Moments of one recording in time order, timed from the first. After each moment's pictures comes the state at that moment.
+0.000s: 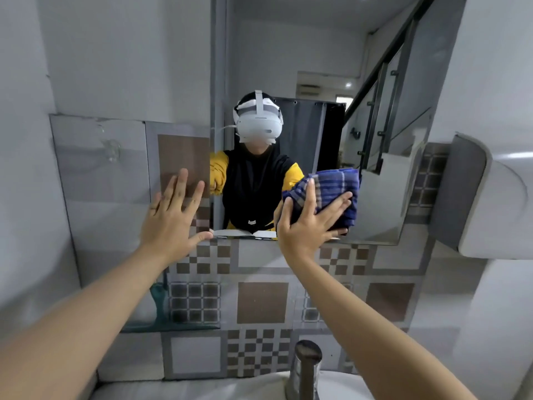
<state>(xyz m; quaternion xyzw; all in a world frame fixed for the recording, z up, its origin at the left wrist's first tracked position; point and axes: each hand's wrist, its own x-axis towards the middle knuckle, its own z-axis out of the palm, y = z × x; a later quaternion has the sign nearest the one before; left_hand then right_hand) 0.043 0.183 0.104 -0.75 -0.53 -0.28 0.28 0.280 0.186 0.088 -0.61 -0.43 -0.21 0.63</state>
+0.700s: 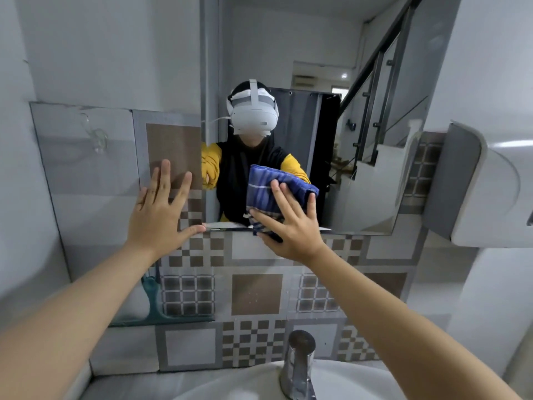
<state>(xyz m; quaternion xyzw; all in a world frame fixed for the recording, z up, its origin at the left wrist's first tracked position) 0.036 0.189 0.097 -0.75 -0.53 -0.30 0.26 0.325 0.187 0.077 -0.37 -0.69 -0.51 0.35</state>
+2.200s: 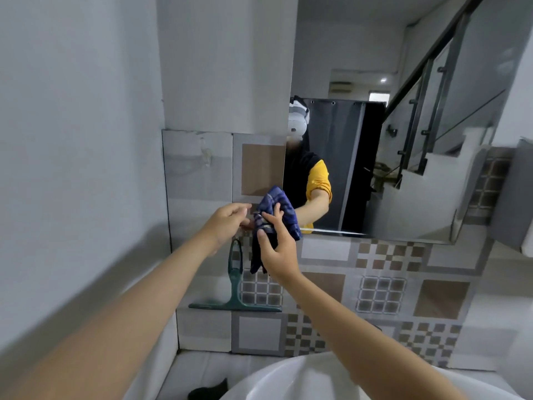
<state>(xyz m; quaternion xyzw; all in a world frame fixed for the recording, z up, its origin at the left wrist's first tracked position) -0.011 0.132 0.126 -0.66 -0.48 -0.45 -0.36 0.124 0.127 0.062 -0.39 -0.66 0.19 0.61</state>
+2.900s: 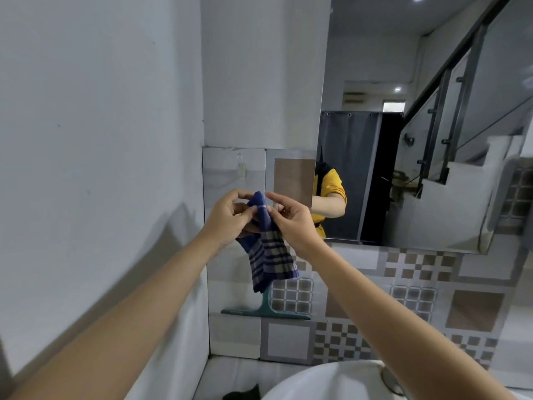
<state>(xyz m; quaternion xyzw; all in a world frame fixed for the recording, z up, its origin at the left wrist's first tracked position) -0.067 0.080 0.161 -0.67 -0.39 -0.55 -0.32 0.090 0.094 0.150 -0.33 -0.66 0.37 0.56</state>
